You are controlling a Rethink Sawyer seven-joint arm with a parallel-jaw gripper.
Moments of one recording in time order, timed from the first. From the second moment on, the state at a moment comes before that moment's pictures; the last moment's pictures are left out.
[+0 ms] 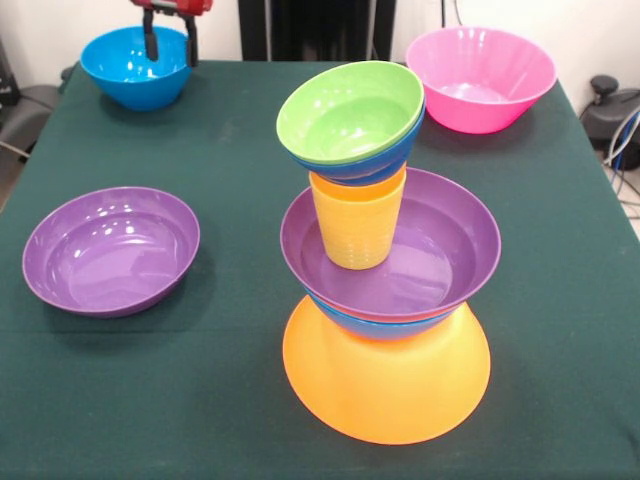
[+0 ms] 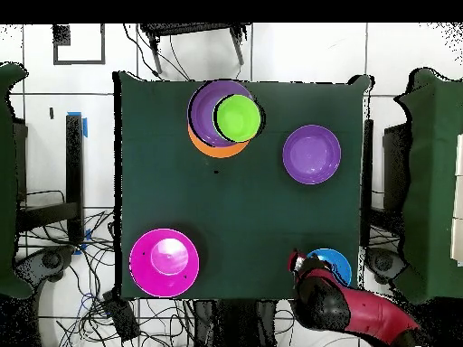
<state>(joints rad) -0.90 -0.71 0.11 2.12 -0.61 0.00 1.83</state>
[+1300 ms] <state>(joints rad) -0.74 -0.41 -0.24 2.14 -0.66 -0.43 1.83</state>
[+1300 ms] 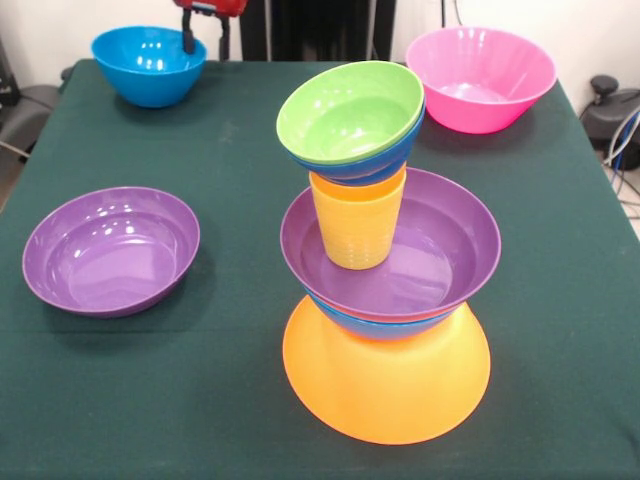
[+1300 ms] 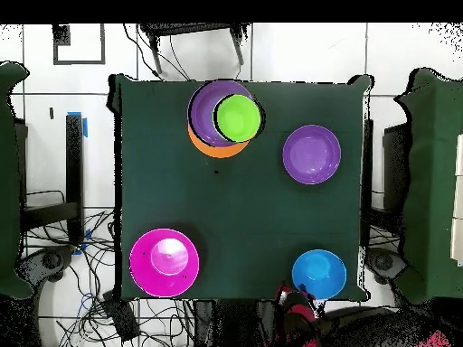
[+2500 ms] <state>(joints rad) -0.68 -0.34 -0.37 2.12 -0.68 -0.57 1.83</state>
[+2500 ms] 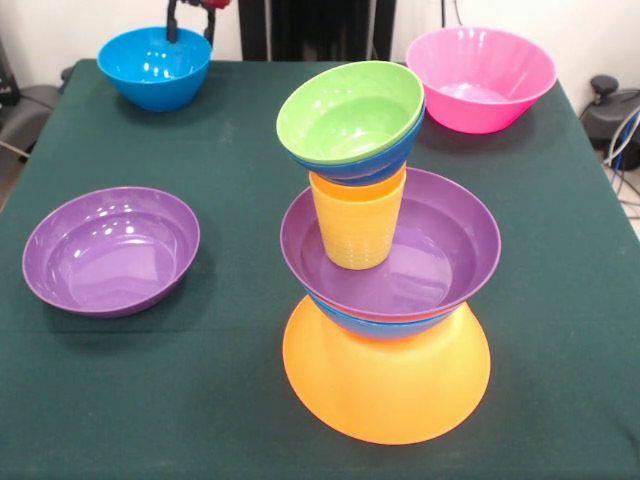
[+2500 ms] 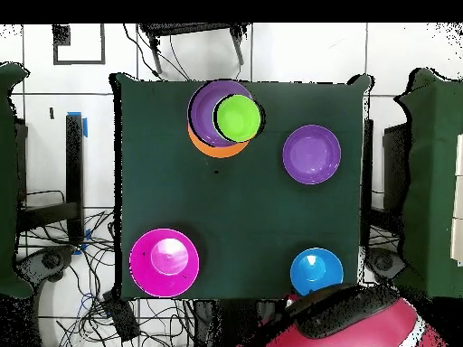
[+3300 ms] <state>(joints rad) -0.66 -0.39 -0.33 2.11 -0.69 -0.51 1.83</state>
